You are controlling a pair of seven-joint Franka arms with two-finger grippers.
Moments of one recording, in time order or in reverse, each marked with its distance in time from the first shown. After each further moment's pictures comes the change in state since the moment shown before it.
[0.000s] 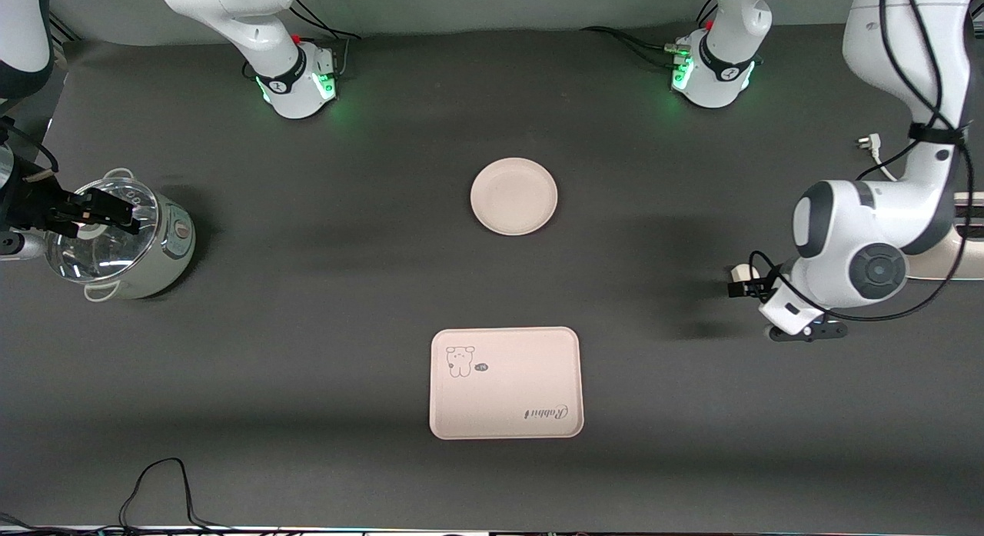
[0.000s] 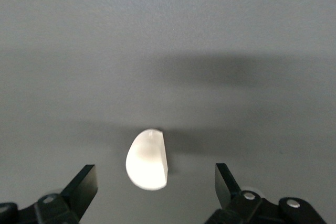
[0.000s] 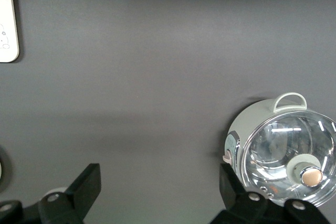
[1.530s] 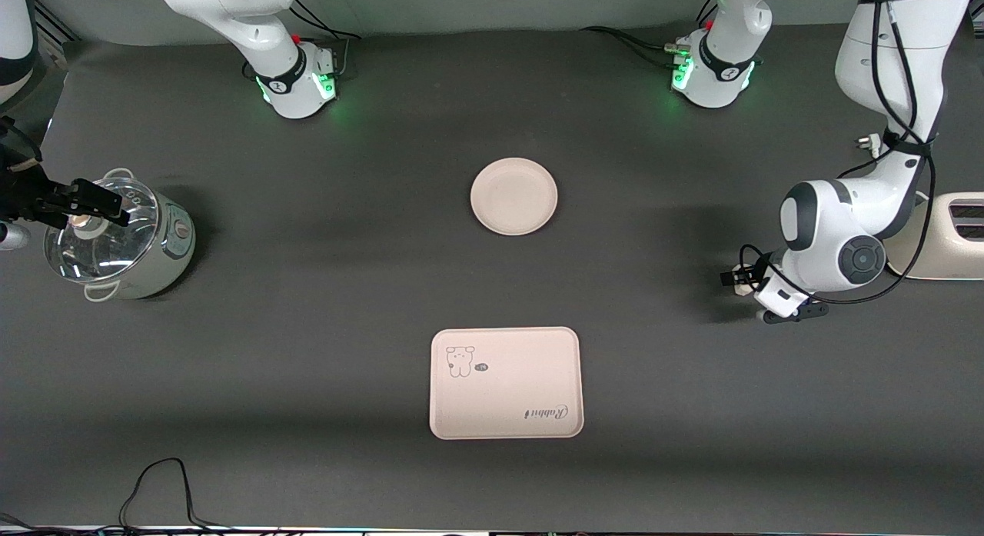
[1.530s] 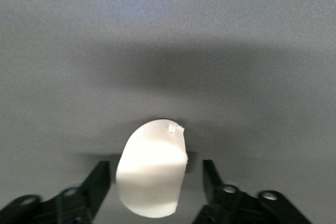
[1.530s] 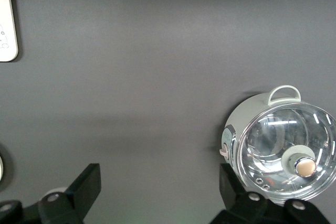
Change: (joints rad) left arm 0.056 0.043 -0.002 -0.151 -0.106 0.148 0.031; right arm -0.001 -0.021 -0.017 0.001 0.000 -0.023 0.000
